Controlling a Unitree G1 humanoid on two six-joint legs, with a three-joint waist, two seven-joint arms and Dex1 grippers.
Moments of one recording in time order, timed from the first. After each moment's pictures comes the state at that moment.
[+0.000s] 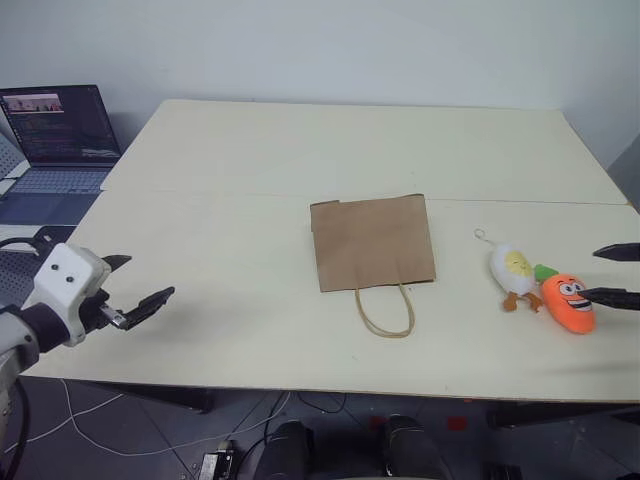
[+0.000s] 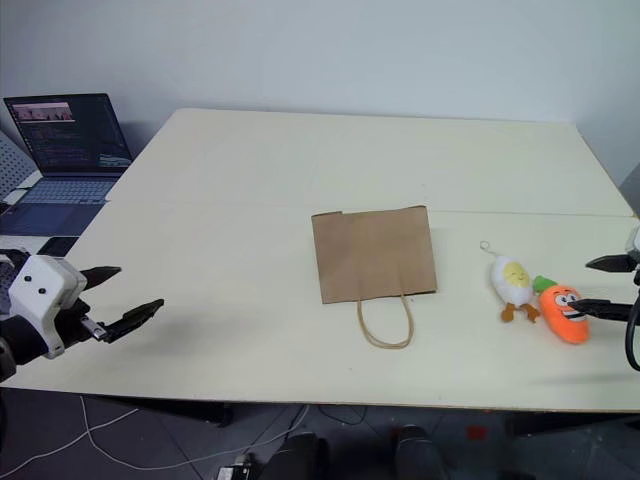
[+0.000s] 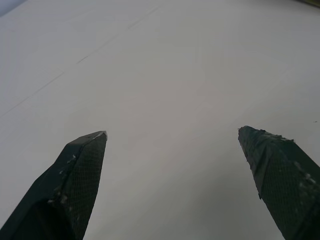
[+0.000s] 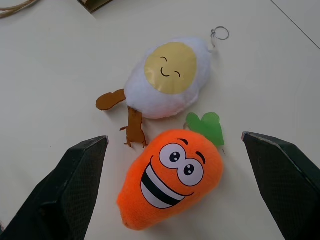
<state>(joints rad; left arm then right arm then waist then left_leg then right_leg) 0.15 0.91 0.53 -0.19 -0.35 0.34 -0.88 -0.28 -1.26 -0.25 0.42 0.28 0.23 1.44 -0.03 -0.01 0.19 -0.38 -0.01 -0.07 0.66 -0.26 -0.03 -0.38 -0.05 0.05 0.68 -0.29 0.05</state>
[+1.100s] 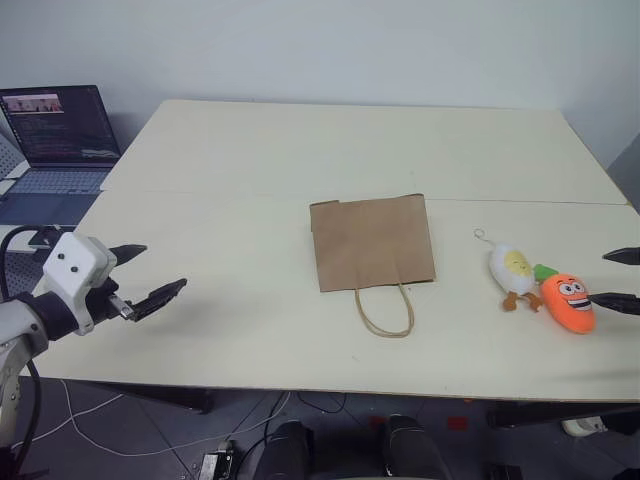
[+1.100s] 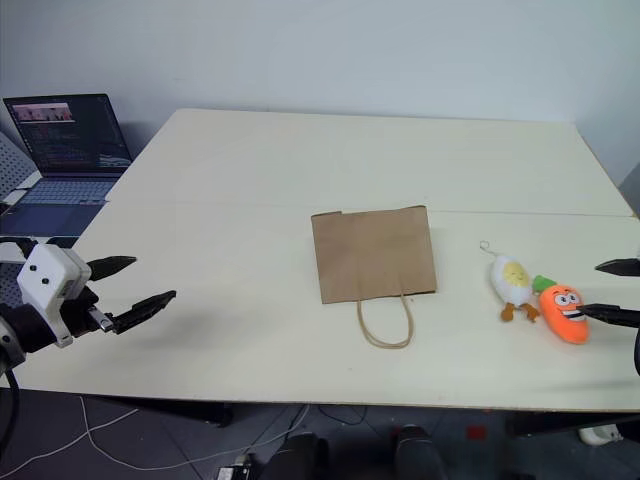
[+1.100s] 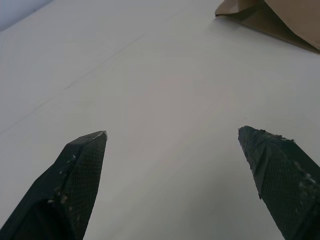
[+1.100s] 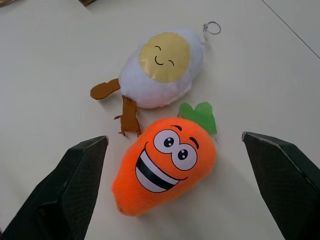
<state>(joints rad) 0.09 0.90 0.51 -0.15 -0.39 0.30 -0.96 -0.23 -1.26 -0.29 0.46 0.29 0.14 1.42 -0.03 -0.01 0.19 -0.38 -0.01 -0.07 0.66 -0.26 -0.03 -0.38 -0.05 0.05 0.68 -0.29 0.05</state>
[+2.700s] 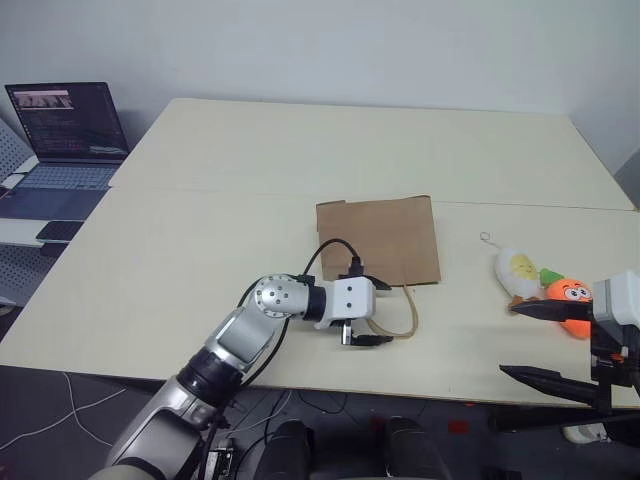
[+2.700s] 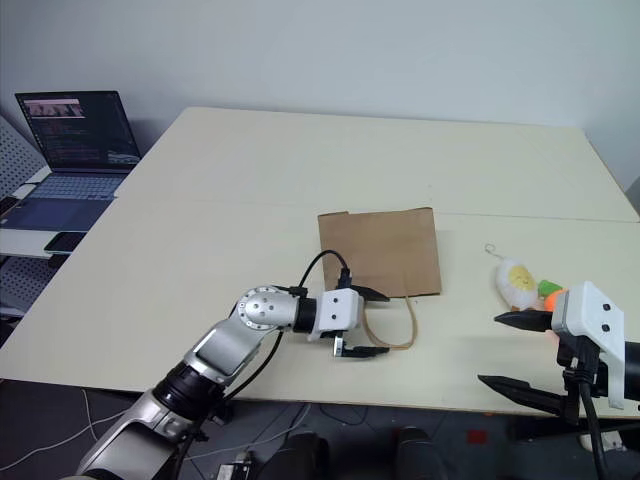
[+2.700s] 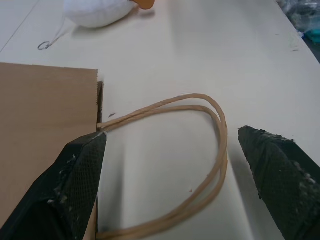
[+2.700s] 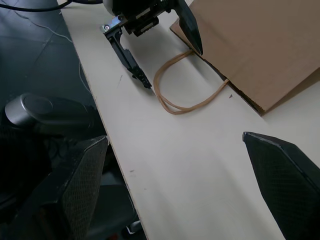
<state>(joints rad) -0.53 0.40 -0.51 0.06 0.01 0.02 -1.01 0.35 -1.01 -0.74 -0.76 0.72 0.80 1.16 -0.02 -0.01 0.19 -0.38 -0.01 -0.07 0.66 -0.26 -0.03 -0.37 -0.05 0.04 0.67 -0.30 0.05</state>
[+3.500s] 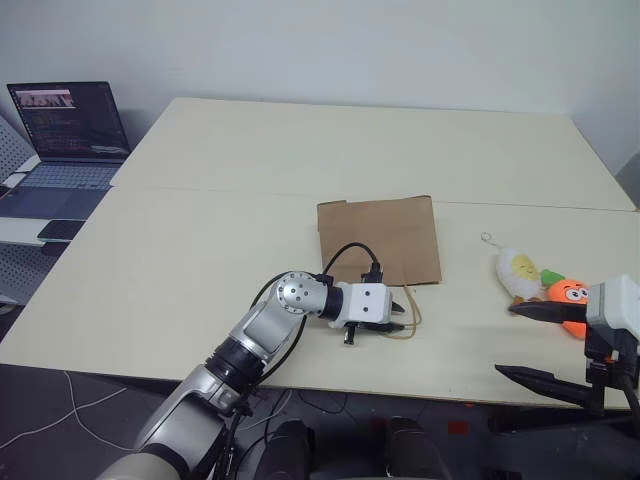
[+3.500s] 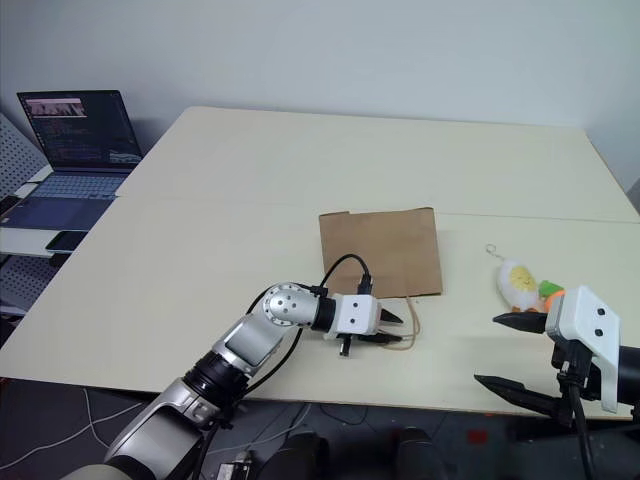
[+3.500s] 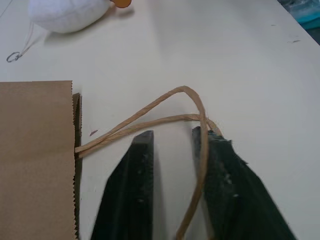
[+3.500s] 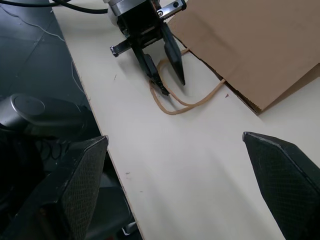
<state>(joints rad) -0.58 0.33 -0.52 0.21 0.08 -0.09 -1.07 0.37 -1.00 -0.72 -0.78 0.72 0.77 1.08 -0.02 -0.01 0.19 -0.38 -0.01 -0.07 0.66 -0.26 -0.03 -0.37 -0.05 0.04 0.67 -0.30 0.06</state>
